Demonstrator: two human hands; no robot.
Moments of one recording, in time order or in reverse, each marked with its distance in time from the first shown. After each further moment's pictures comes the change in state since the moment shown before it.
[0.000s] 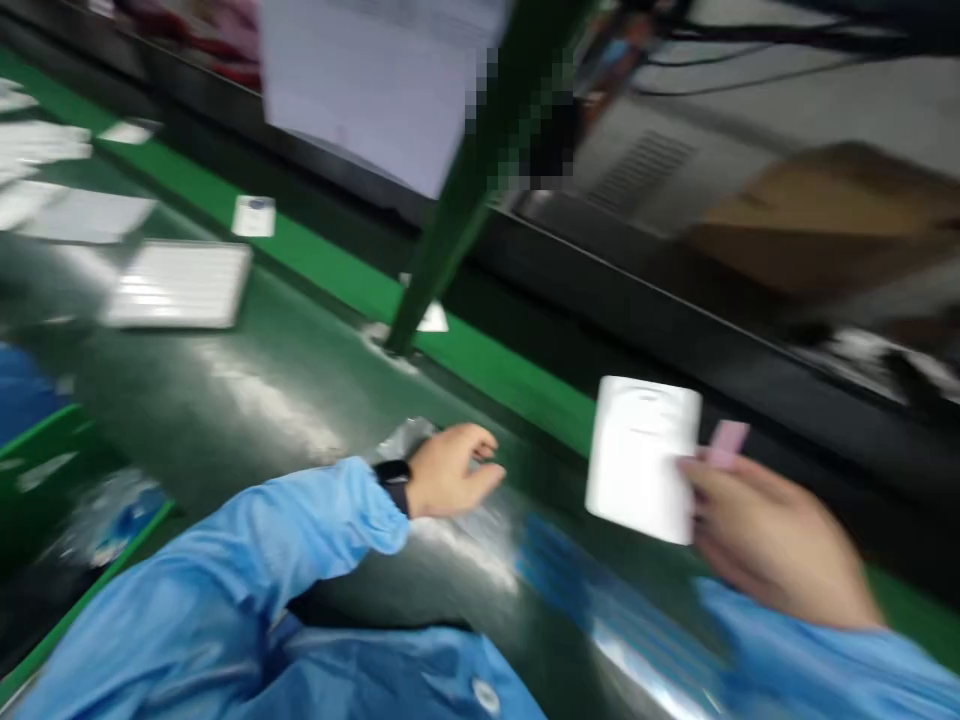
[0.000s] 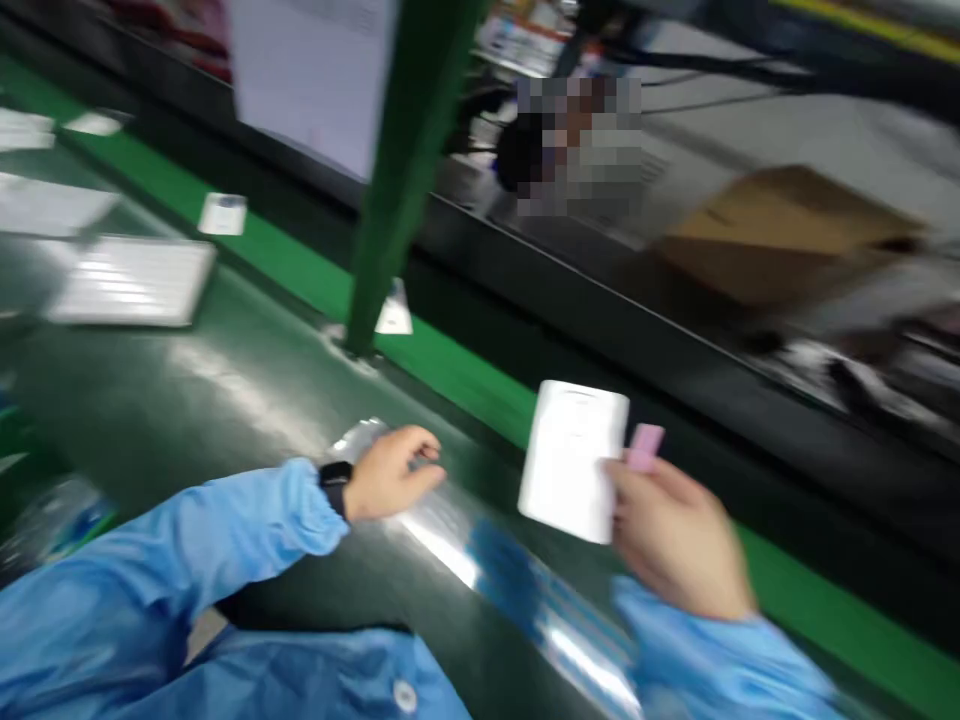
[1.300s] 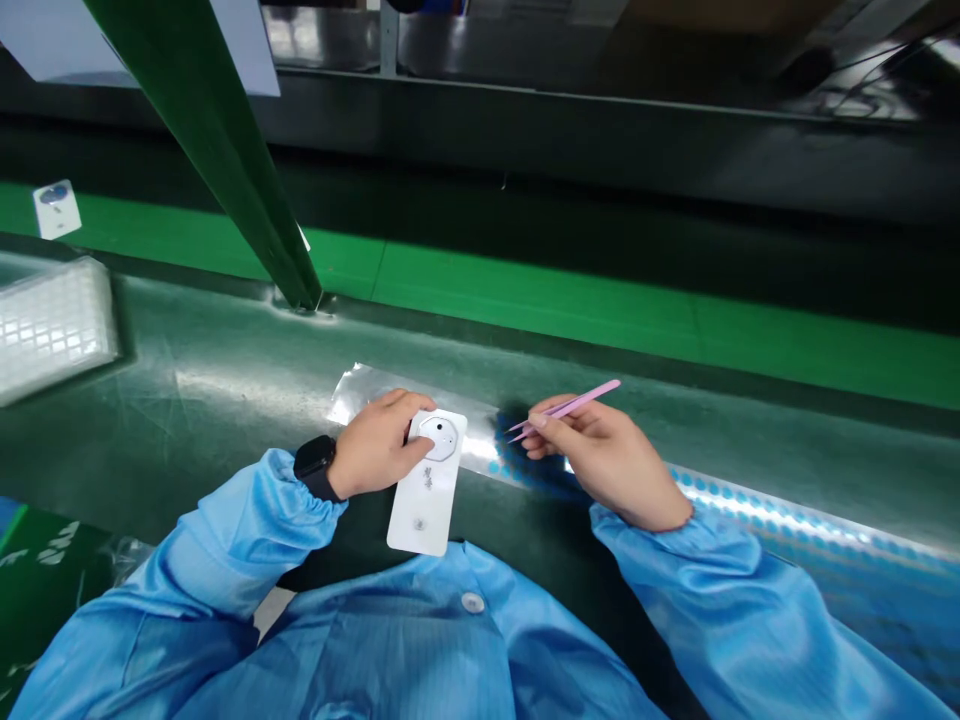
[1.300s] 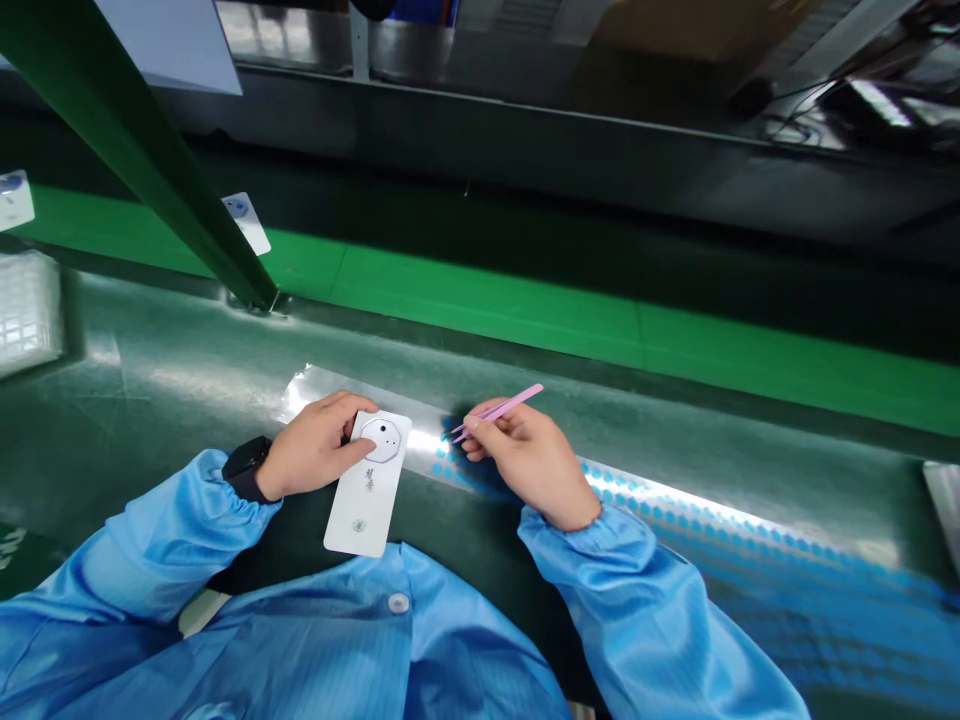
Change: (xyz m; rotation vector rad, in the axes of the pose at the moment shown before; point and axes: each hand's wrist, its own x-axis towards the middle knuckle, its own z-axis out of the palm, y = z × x) left_hand -0.020 0.012 -0.026 0.449 -0.435 -0.014; right_hand -0.045 0.065 0.007 0.192 -0.120 0.205
